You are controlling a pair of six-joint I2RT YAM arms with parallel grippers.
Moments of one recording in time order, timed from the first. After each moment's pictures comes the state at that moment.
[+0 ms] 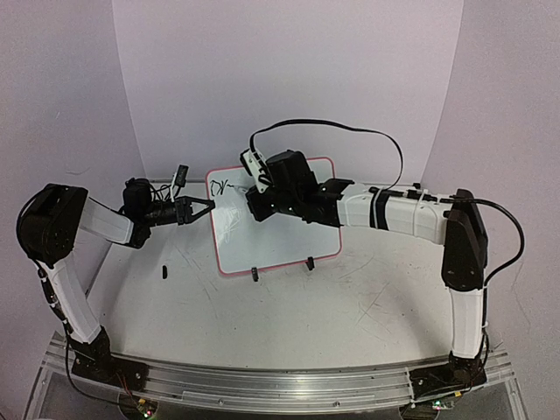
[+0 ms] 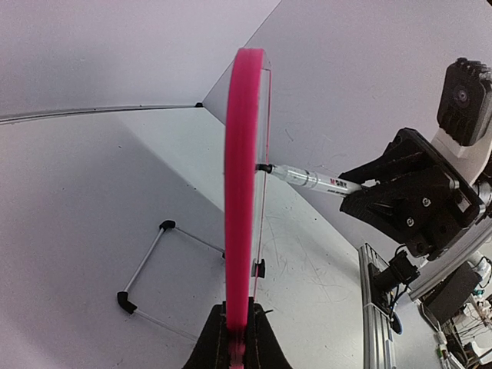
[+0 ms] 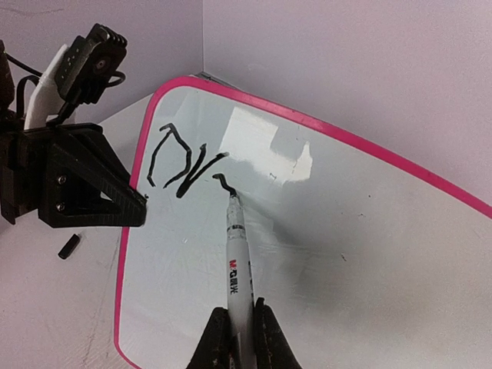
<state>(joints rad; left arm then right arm) -0.22 1.81 0.84 0.88 1.02 -0.52 0.93 2.07 1.79 -0.16 0.21 0.02</state>
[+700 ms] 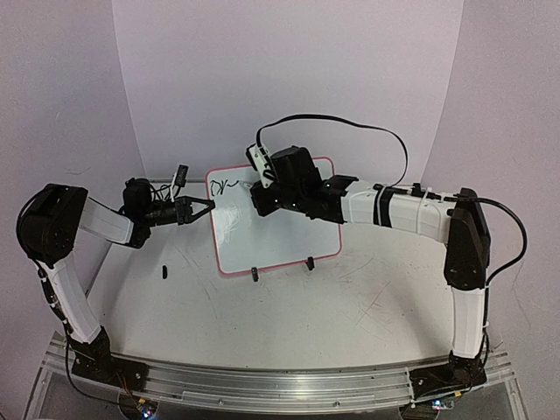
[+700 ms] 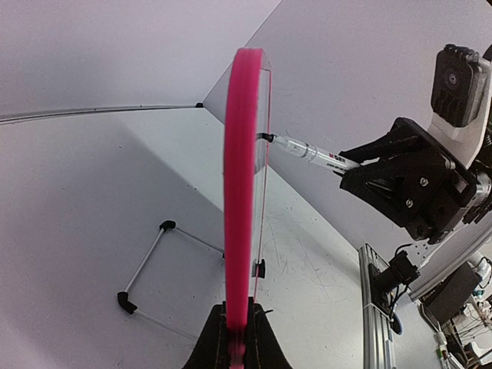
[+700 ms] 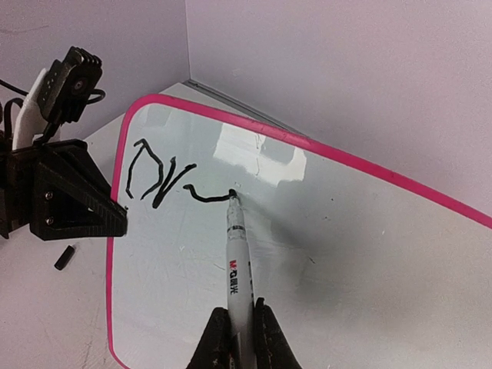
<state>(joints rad) -0.22 1.81 0.84 0.88 1.01 -0.52 0.92 2.05 1.78 -0.16 0.22 0.05</state>
